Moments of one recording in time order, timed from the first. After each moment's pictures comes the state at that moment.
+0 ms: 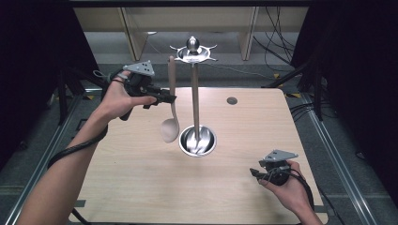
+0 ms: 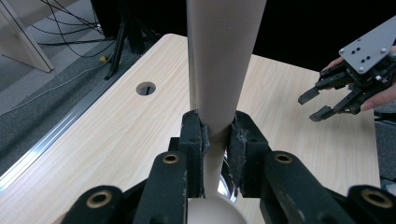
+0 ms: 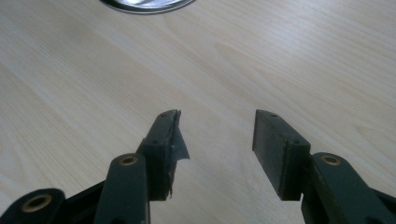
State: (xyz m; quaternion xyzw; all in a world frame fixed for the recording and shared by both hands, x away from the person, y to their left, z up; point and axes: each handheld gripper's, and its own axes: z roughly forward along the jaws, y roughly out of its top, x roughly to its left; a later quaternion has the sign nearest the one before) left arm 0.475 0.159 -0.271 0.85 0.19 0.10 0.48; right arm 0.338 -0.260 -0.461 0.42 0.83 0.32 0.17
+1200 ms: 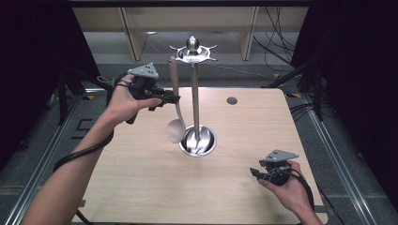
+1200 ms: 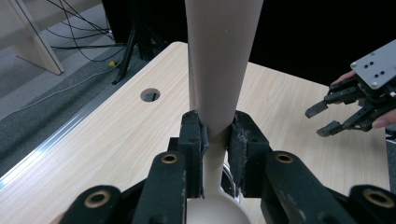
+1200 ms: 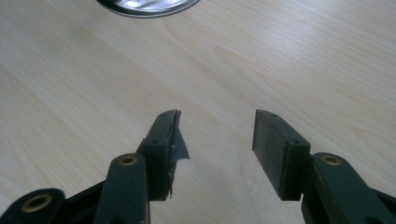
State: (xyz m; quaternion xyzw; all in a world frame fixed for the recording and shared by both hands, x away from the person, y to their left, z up) left arm 0.469 0.150 -0.279 0.83 0.22 0.11 0.49; right arm 0.337 -0.260 -0.460 0.42 0.83 0.32 0.17
